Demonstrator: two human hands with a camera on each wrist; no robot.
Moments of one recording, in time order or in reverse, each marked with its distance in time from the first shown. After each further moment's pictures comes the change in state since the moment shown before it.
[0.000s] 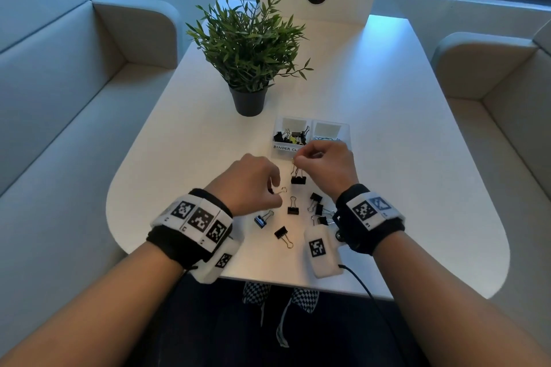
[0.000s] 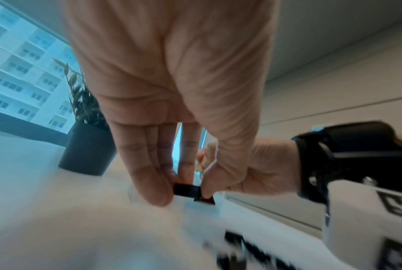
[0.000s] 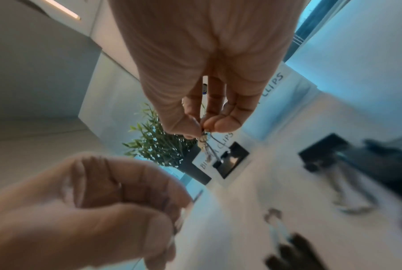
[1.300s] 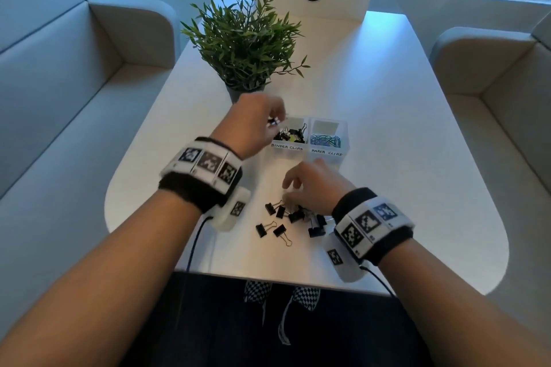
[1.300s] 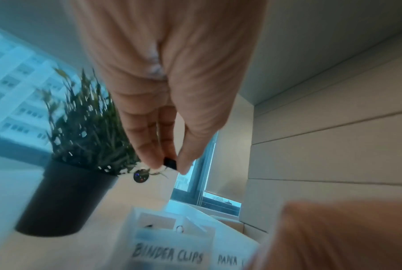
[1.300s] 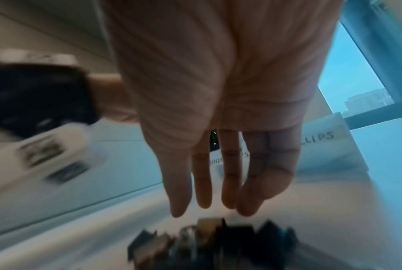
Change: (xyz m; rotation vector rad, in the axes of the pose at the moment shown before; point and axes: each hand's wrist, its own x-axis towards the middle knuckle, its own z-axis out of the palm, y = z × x) left_hand 0.050 0.004 -0.045 -0.027 0.332 0.076; right_hand -0.014 0.001 0.000 -0.619 -0.493 -0.170
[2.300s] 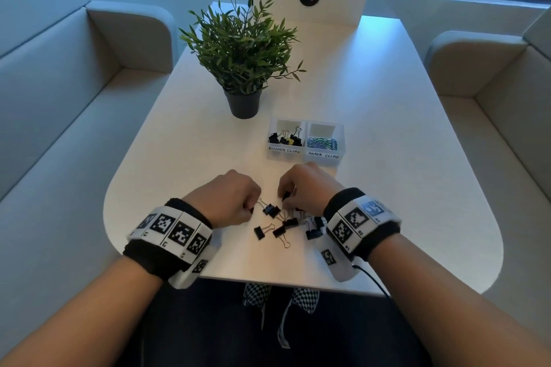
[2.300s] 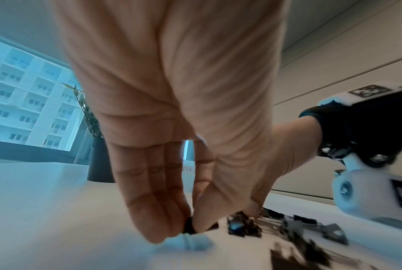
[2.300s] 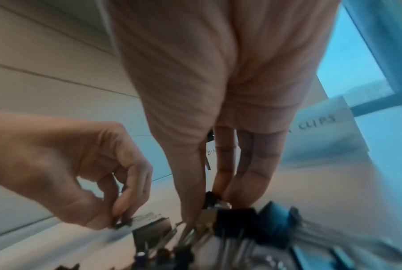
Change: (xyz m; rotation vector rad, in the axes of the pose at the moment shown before) left_hand -0.077 -0.025 0.023 0.173 -0.537 -0.003; right_hand 0.006 -0.005 0.002 0.042 -0.056 0.033
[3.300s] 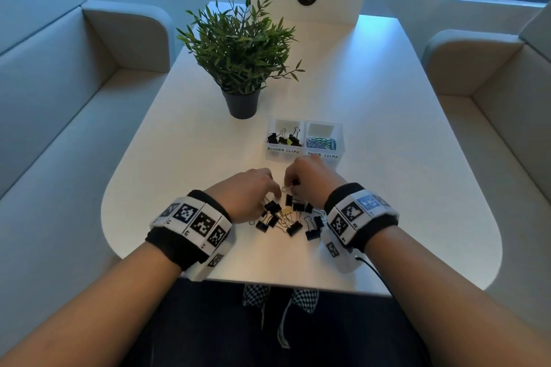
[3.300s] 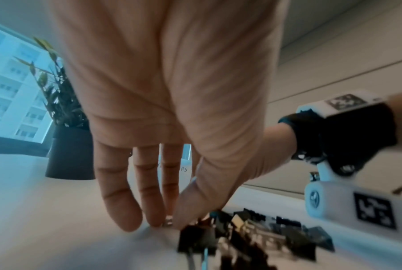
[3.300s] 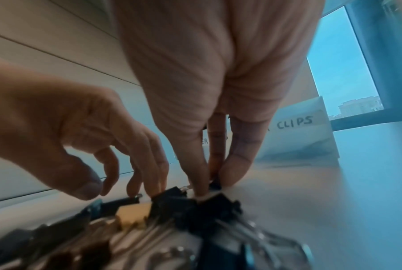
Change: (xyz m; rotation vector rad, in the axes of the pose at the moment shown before) left_hand 0.023 0.015 0.004 0.015 -0.056 0.075; right_hand 0.011 0.010 -0.002 -0.128 0.088 -0.014
